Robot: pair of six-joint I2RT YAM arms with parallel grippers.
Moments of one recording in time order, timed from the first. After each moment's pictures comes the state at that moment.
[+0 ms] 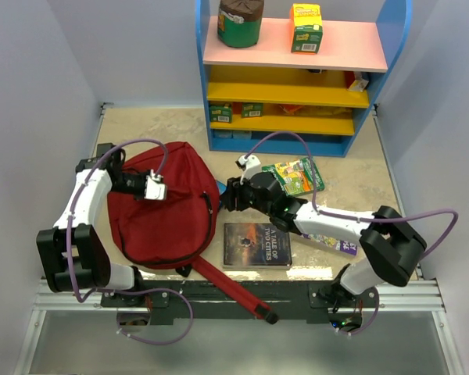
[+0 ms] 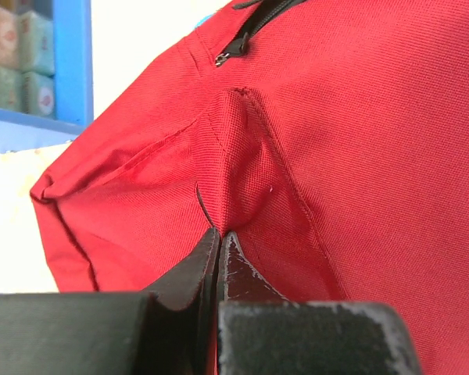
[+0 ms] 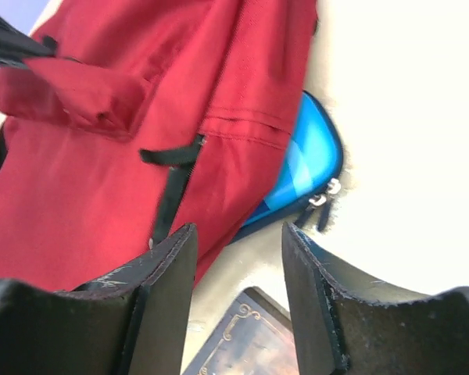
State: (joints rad) left arm 0.14 1.39 1.06 -1.04 0.93 1.91; right arm 0.88 1.49 0.80 0.29 0.07 0.43
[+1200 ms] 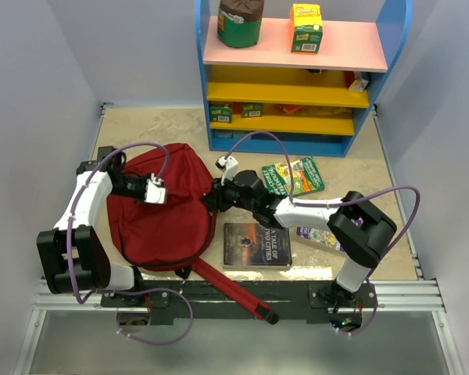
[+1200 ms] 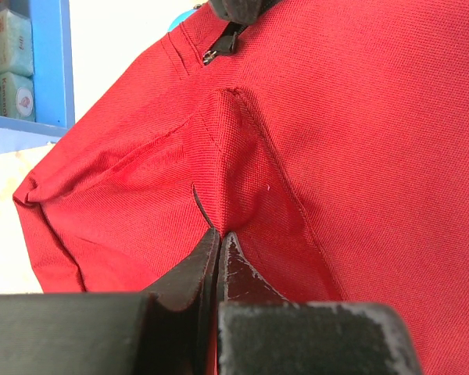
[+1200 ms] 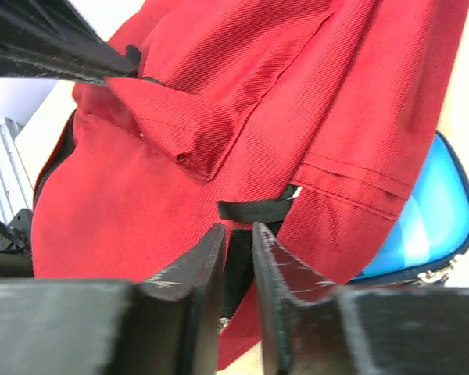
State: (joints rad) left arm 0.14 1.38 1.02 -1.06 0.91 1.95; right arm 0.90 1.72 0.92 0.46 -0.12 0.45
